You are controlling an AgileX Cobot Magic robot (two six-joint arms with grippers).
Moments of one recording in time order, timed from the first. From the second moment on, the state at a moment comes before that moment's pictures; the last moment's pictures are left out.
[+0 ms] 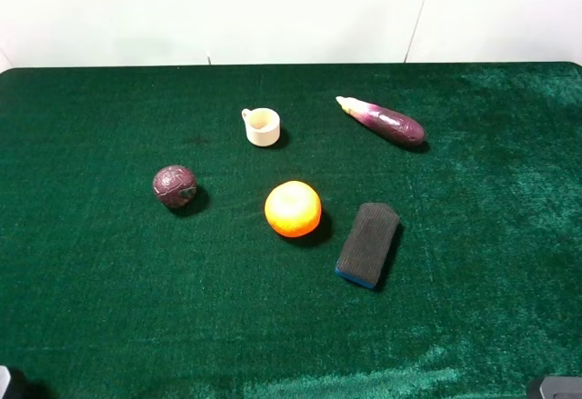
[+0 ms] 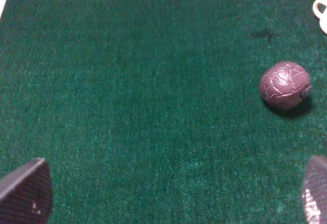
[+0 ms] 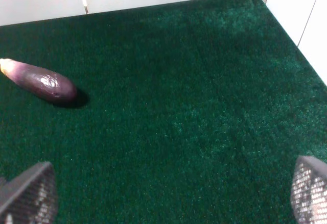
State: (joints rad) left arm 0.03 -0.01 -0.50 0.02 1.06 0.04; right arm -0.12 -0.01 -0.50 0.02 1.03 -0.03
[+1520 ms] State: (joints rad) left arm 0.03 -0.01 -0.50 0.02 1.06 0.04; right arm -0.08 0.70 -0.75 0.12 0.97 -0.14
